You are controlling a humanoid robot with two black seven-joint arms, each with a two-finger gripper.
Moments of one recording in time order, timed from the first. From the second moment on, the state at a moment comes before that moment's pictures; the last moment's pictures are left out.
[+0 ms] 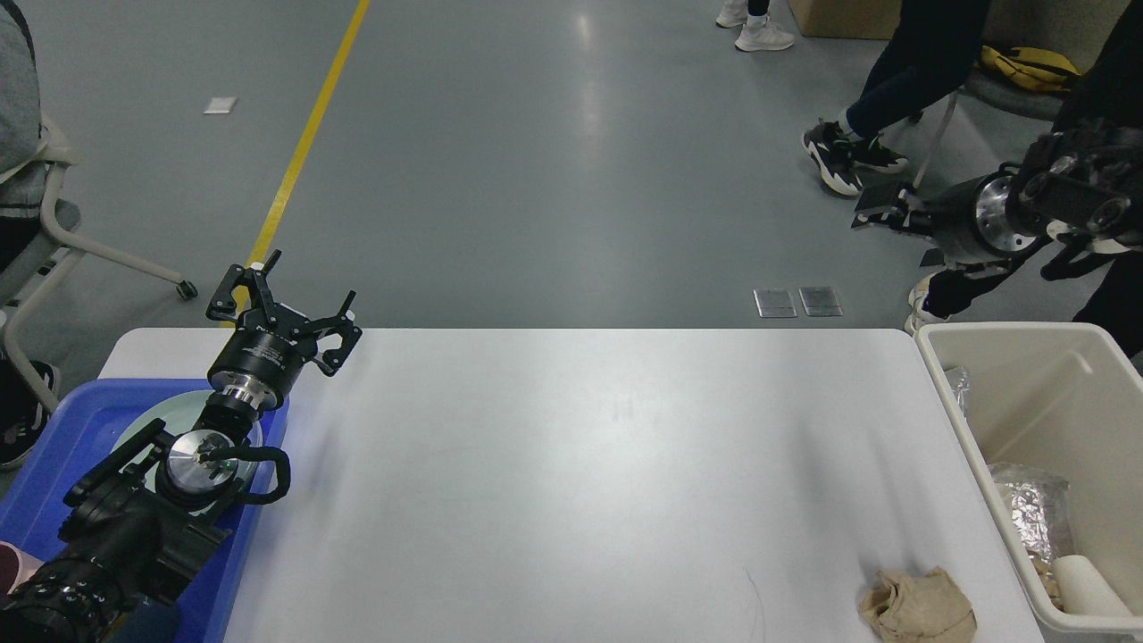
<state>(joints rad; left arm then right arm) -0.60 0.21 -1.00 -0.50 -0.15 -0.53 -0.15 1.65 -0.43 -1.08 0.79 -0.04 0.45 0.07</state>
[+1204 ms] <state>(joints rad) -0.60 0.21 -1.00 -0.50 -0.15 -0.54 -0.15 1.88 -0.42 -1.15 1.48 -0.10 0.33 0.05</state>
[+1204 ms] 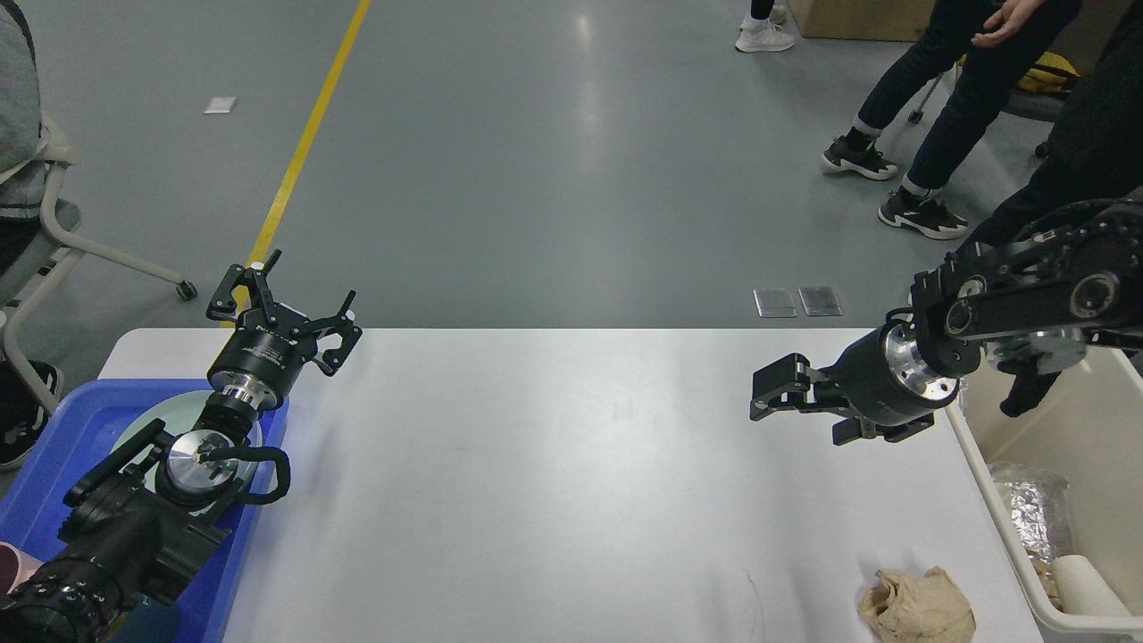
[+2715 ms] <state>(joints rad) -0.60 0.21 -1.00 -0.50 -0.15 -0.53 -0.15 1.70 -0.46 -1.34 1.65 0.00 0.13 0.05</state>
